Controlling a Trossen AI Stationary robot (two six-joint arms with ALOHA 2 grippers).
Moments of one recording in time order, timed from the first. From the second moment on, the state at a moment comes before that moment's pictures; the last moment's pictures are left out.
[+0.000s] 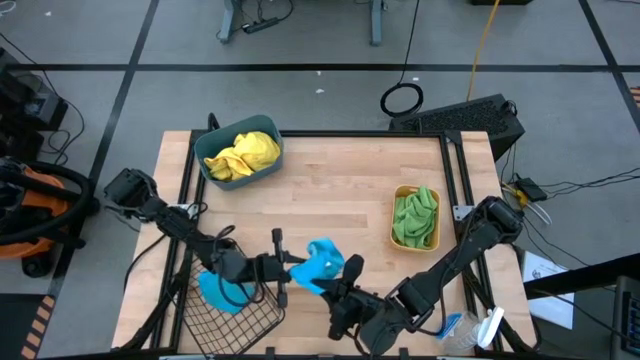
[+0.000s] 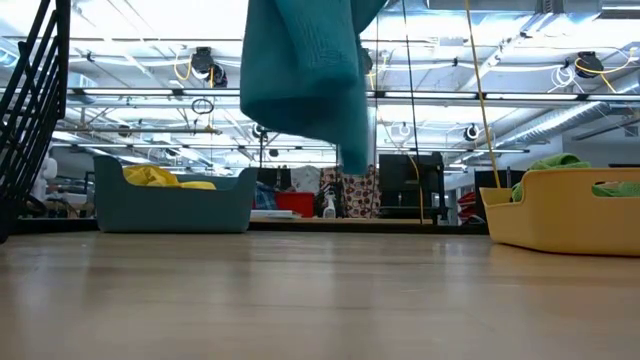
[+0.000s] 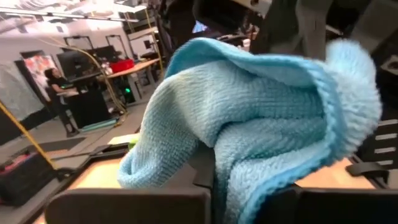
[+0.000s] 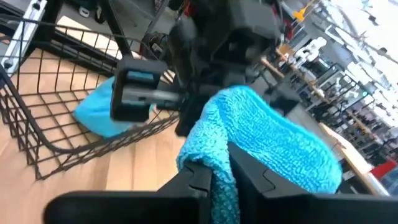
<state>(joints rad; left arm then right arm) -0.58 1.57 0.77 0.85 -0.65 0.27 0.68 1.91 1.59 -0.13 1.04 -0.20</state>
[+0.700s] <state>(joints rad) -0.63 1.48 0.77 0.85 -0.72 0.38 0.77 1.91 1.59 -0.27 1.09 0.08</state>
